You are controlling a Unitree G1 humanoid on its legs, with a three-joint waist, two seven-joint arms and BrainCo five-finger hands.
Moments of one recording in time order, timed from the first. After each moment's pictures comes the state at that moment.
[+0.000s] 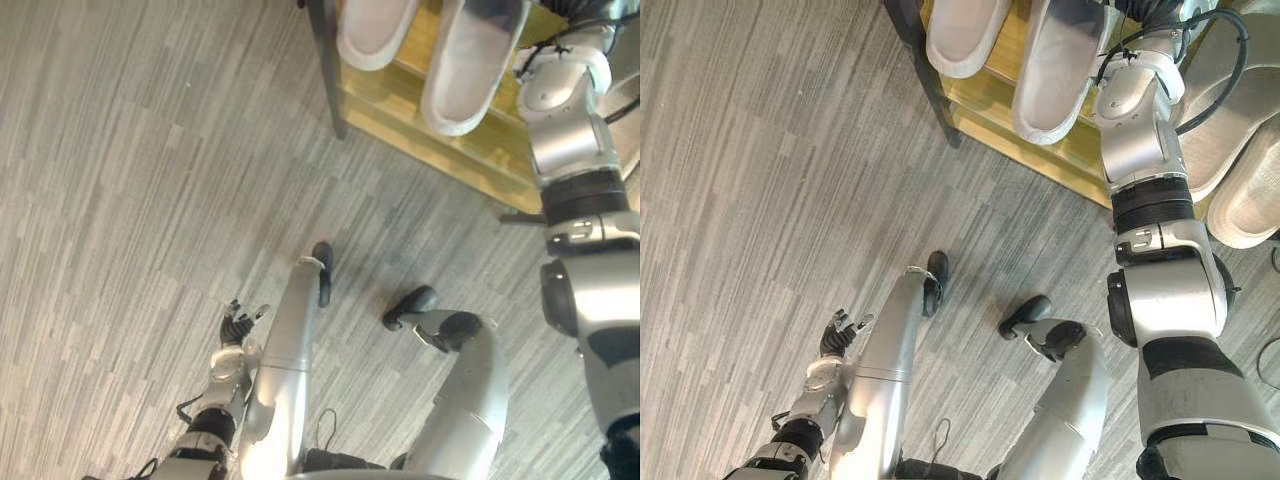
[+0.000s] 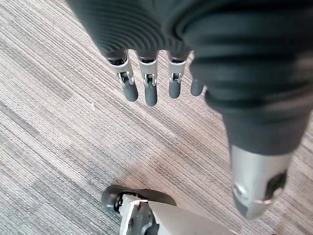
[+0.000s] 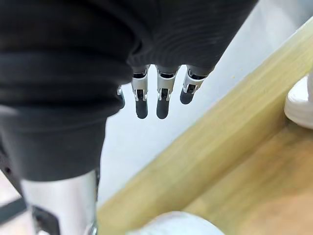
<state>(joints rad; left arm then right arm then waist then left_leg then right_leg) -0.24 0.10 0.00 0.86 -0.31 -0.17 0.23 -1.28 -0.57 0.11 0.66 -0.31 0.05 -0.65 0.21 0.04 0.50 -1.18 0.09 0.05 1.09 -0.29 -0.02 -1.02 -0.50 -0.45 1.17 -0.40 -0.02</state>
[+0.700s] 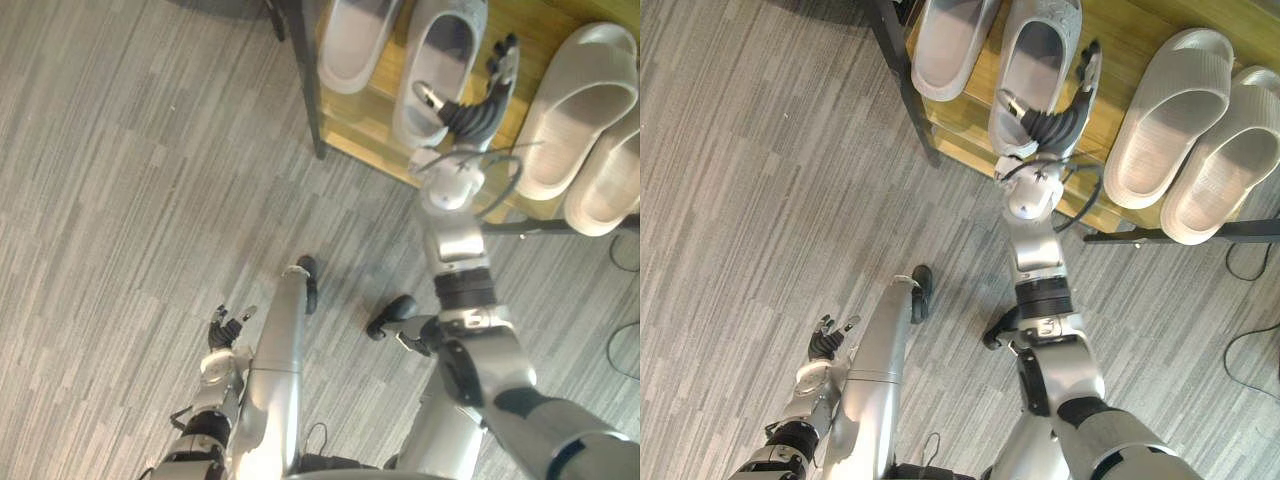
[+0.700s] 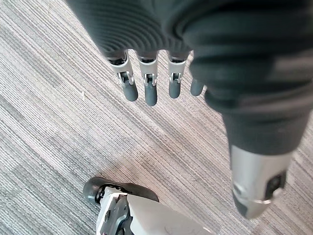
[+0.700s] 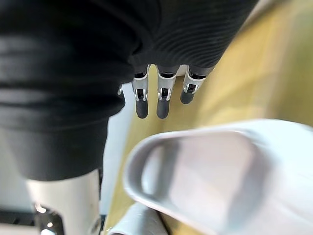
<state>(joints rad) -0.22 0.09 0.11 0.85 -0.29 -0.15 0.24 -0.87 -0.02 -0.11 0.36 -0.03 -0.06 -0.65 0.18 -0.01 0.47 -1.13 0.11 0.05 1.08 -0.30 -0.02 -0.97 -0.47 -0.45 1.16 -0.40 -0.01</state>
